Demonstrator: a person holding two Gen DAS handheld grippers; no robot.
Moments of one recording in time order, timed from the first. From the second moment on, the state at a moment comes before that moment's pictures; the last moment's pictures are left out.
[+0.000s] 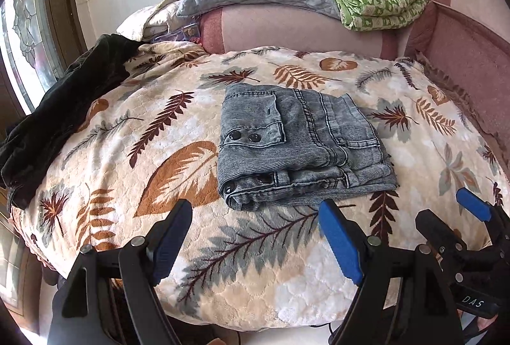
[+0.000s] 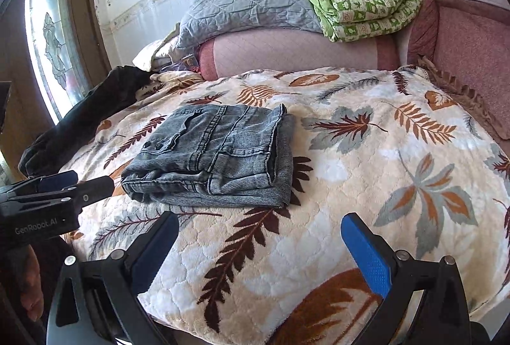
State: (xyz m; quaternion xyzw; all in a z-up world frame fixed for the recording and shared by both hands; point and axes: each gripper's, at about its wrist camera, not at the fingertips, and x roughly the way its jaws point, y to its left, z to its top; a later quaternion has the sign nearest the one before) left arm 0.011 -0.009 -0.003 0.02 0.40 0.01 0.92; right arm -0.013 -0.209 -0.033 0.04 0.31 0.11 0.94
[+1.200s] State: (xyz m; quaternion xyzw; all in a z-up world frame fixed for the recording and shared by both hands) left arm 0.020 0.021 0.015 -0.02 0.38 -0.01 0.93; right arm -0.010 -0.174 0.007 -0.04 0.32 0.12 0.94
